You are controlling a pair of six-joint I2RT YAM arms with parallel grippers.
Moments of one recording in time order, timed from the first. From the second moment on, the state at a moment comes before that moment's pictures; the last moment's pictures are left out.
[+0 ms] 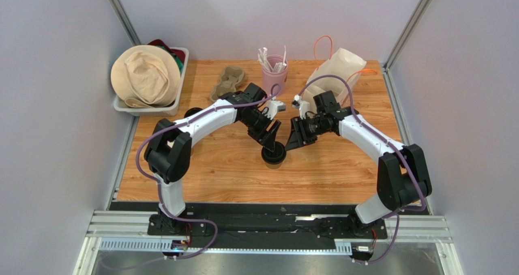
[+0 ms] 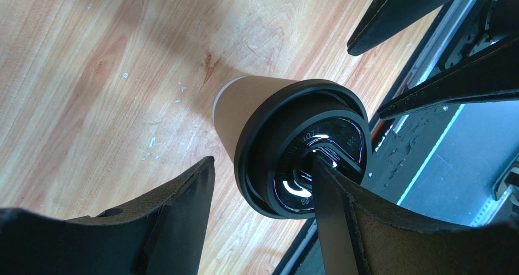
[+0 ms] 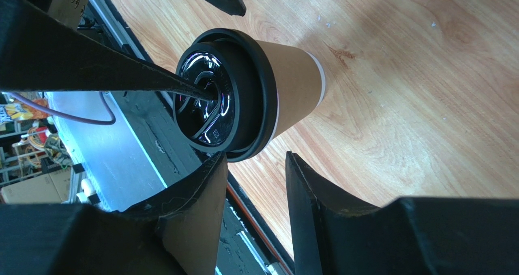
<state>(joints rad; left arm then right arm) -0.65 1.88 1.48 -0.75 0.56 0.06 0.37 1.54 1.06 -0.60 -0.75 0.07</state>
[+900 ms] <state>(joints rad) -0.66 1.86 1.47 -0.74 0.51 0.07 0.43 1.53 1.04 -0.54 -0.64 0.07</state>
